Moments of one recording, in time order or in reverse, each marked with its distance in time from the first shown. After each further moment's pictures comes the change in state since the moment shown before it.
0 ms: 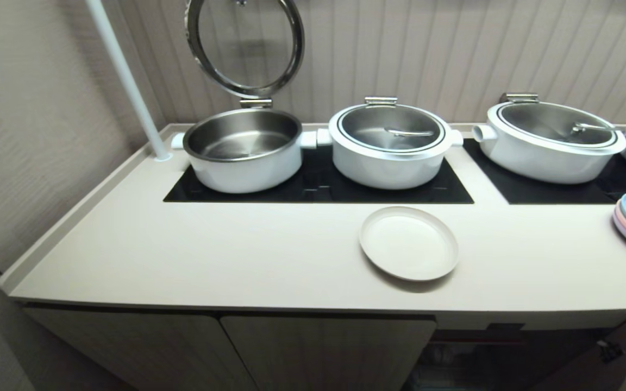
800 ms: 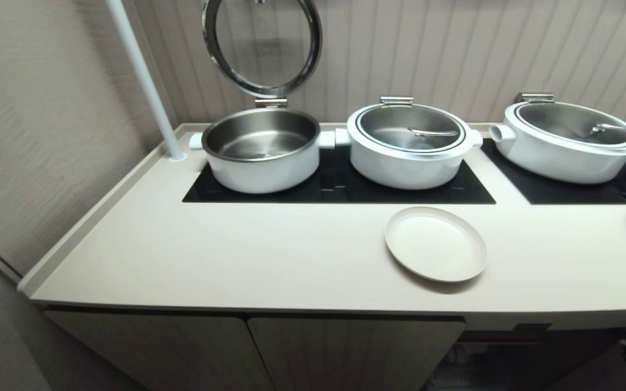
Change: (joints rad) left arm 0.000 0.000 0.000 -0.001 -0.002 -0.001; right arm 0.000 0.000 0.000 0.000 0.002 -0.002
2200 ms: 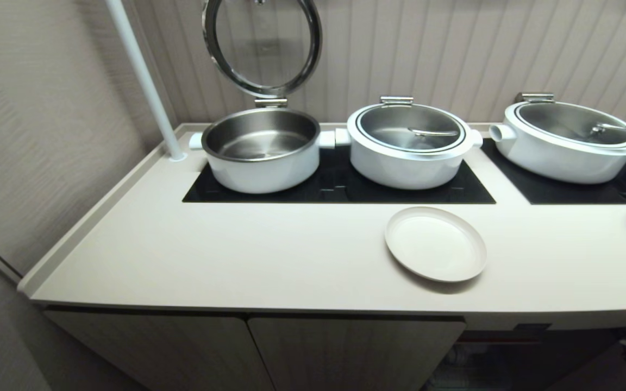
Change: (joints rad) left arm 0.000 0.000 0.000 0.000 0.000 0.000; right arm 0.000 0.128 -0.220 -0.063 -0.007 0.002
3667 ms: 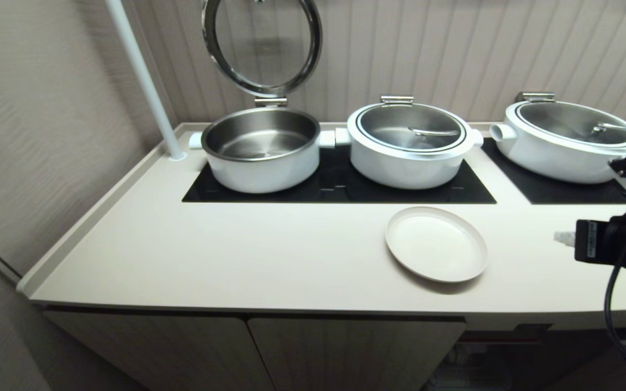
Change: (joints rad) left arm 0.000 0.000 0.000 0.000 0.000 0.000; right arm 0.020 1.265 -0.595 0.021 0.047 0.180
